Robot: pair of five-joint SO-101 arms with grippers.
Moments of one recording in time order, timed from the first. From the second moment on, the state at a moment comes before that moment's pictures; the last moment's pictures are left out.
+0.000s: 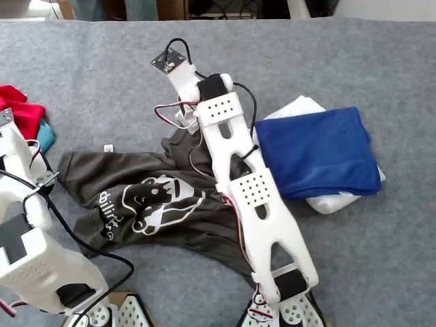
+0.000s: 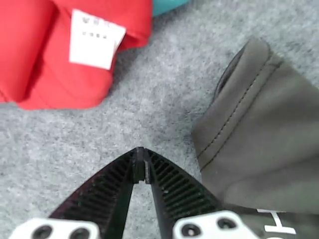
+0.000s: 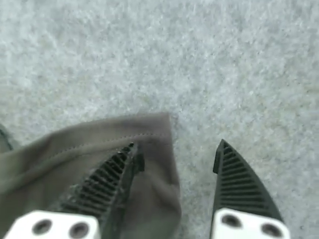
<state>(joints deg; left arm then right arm) -38.3 8.5 17.9 67.5 -2.6 -22.2 75.6 -88.0 91.8 23.4</state>
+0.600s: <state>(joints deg) -38.3 8.5 18.4 66.8 -2.6 -23.0 75.1 -78.8 84.4 23.3</state>
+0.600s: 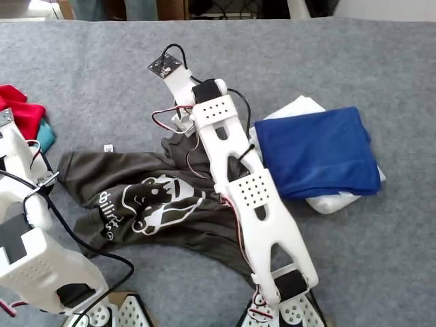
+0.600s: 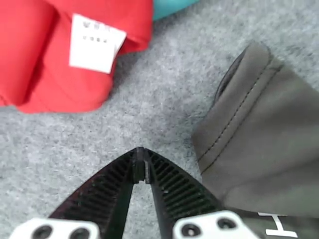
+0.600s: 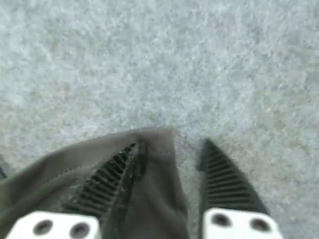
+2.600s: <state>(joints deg) -8.9 45.1 -50.7 81.9 35.6 -3.0 61.1 -72.7 95.0 15.5</state>
